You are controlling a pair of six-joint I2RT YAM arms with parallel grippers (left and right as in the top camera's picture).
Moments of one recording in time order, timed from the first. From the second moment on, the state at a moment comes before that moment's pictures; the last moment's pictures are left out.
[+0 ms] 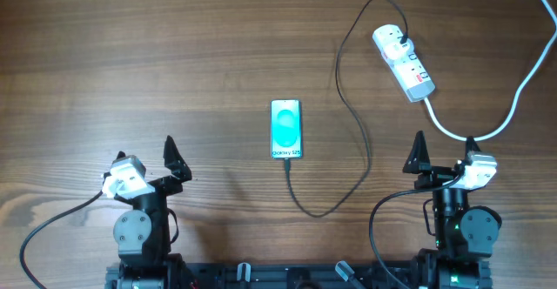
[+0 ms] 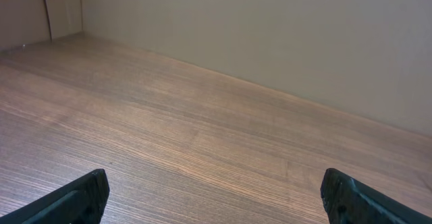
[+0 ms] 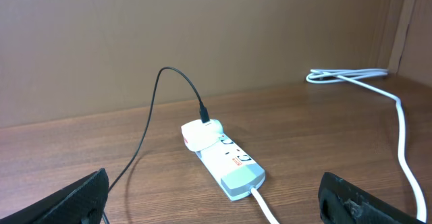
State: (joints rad) left arm 0.02 0.01 0.05 -0.14 -0.19 -0.26; right arm -0.13 0.02 0.01 0.00 -0.06 0.13
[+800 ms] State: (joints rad) left arm 0.01 0.01 0.05 -0.14 -0.18 -0.26; right arm -0.13 0.02 0.01 0.00 -0.06 0.13
